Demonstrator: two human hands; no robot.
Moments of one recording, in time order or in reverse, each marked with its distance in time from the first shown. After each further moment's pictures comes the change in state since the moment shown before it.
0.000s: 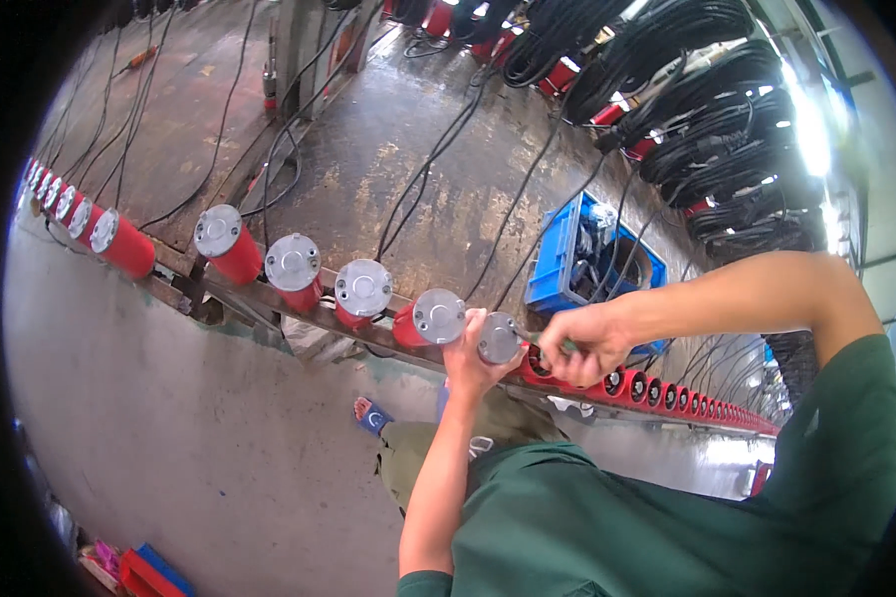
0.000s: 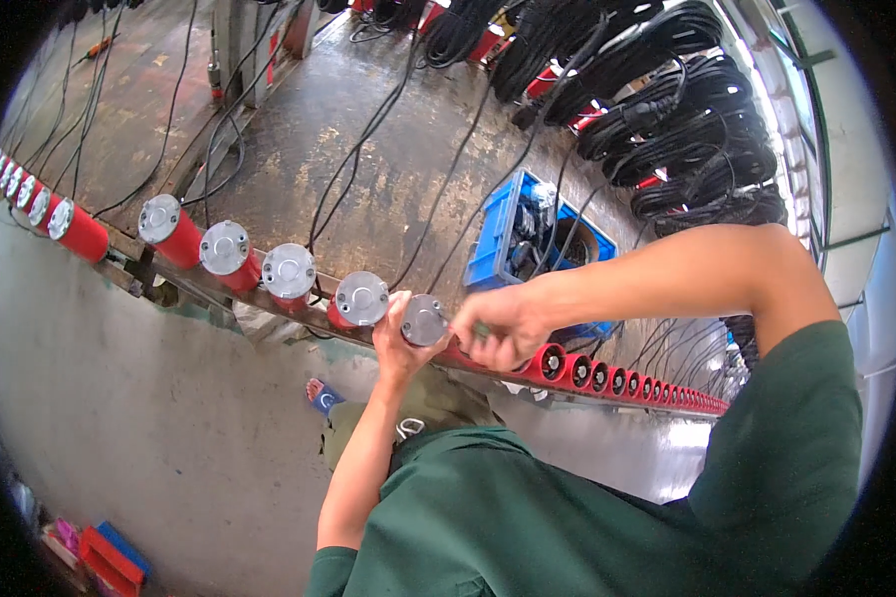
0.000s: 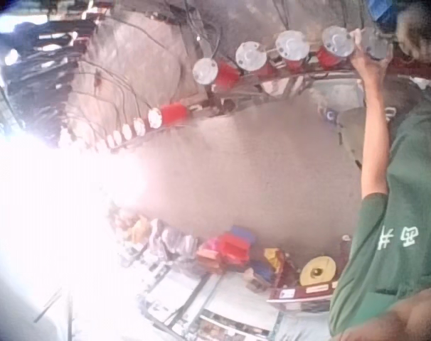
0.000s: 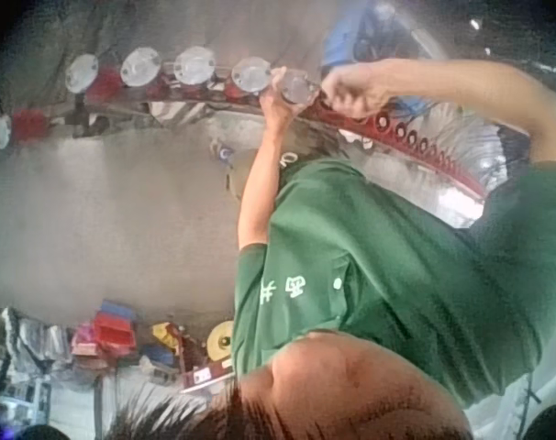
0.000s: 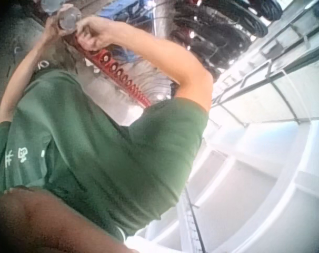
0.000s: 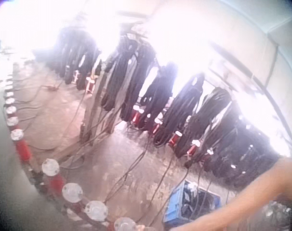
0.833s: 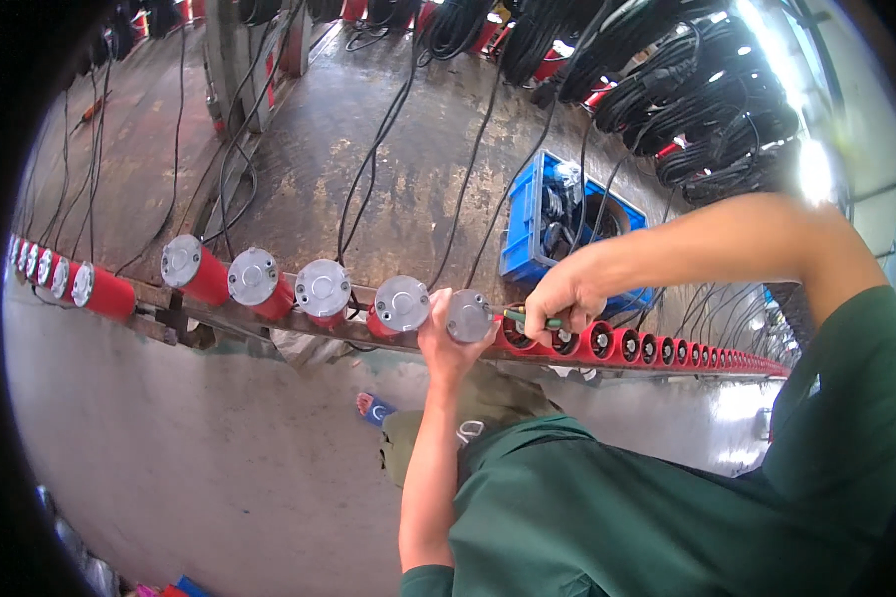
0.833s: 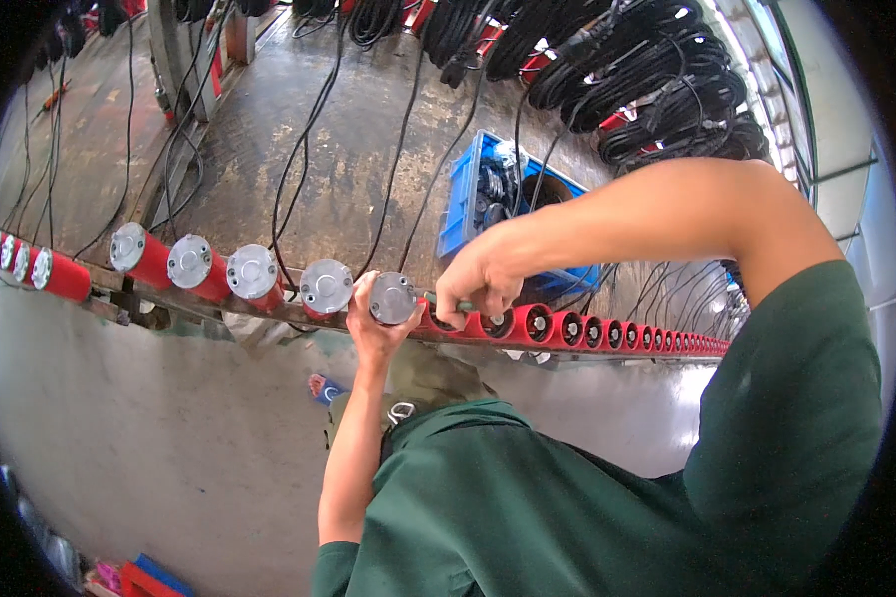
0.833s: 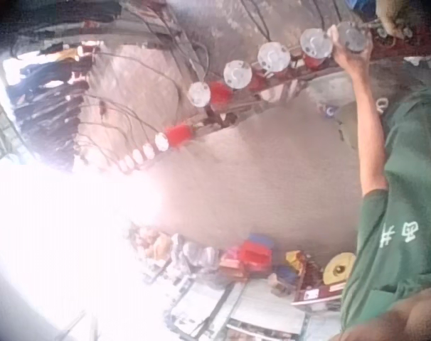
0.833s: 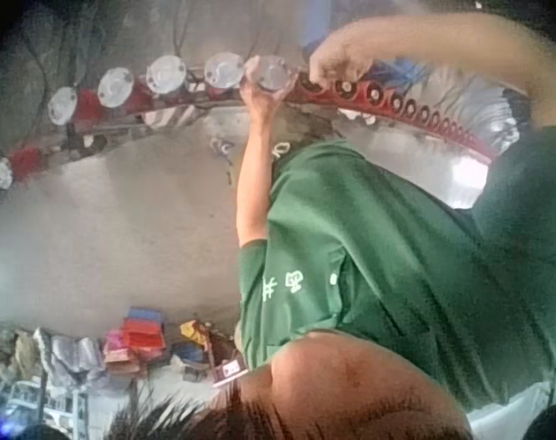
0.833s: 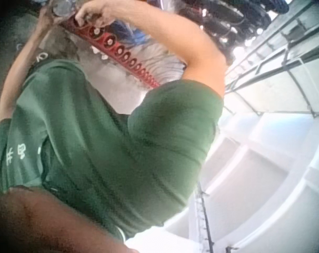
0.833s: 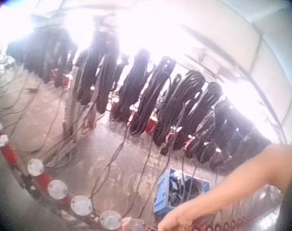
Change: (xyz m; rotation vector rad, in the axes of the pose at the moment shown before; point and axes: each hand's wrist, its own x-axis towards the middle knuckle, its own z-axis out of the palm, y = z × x) left_hand 0.002 0.004 -0.007 0.026 -0.028 -0.048; right_hand 0.026 0.009 -0.011 0.370 -0.126 0.206
